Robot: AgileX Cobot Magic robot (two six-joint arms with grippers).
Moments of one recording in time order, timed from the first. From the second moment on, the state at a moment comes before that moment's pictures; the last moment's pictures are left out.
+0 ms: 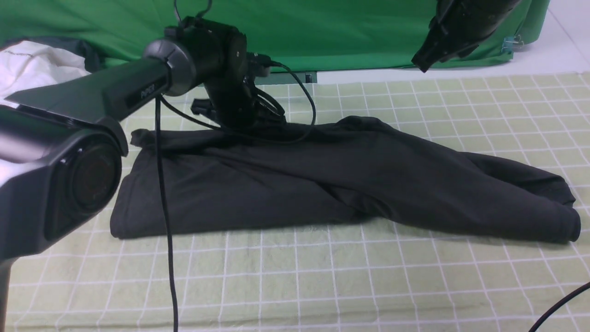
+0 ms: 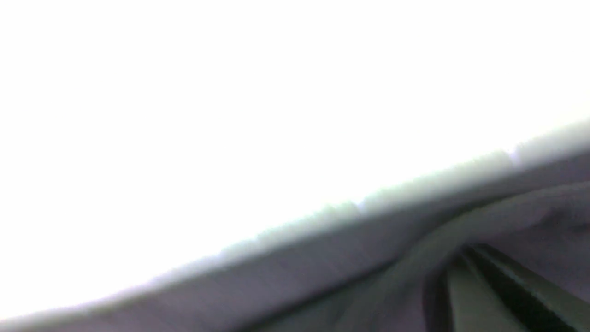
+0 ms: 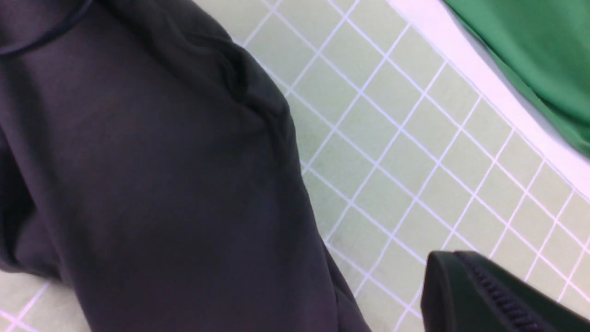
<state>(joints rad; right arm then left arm) 0.43 1.88 -1.88 -0.12 1.07 -0.29 -0.28 2.35 -1.97 0.11 0.88 -0.11</state>
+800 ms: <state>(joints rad) 0.07 1.84 -1.53 0.18 1.13 -0.38 -0.32 2.07 -1.81 -0.12 1.16 0.03</state>
